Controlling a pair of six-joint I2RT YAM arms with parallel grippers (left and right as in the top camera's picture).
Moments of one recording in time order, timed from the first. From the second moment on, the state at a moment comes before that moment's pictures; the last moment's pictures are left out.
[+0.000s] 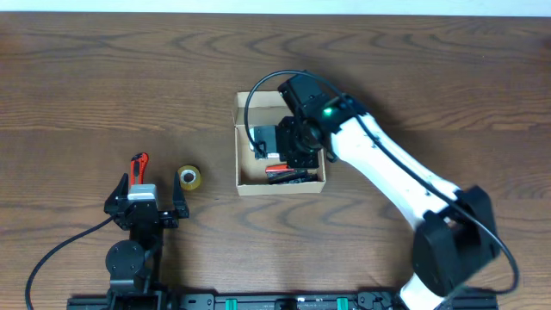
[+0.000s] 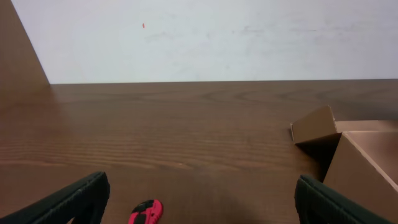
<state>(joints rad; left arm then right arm) -0.02 0.01 0.02 -0.11 -0.05 0.04 0.59 1.83 1.44 -0.91 -0.25 -1.00</state>
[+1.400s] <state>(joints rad) -0.02 0.01 0.02 -0.11 -0.05 0.04 0.49 1.56 1.47 -0.86 -0.24 -0.86</state>
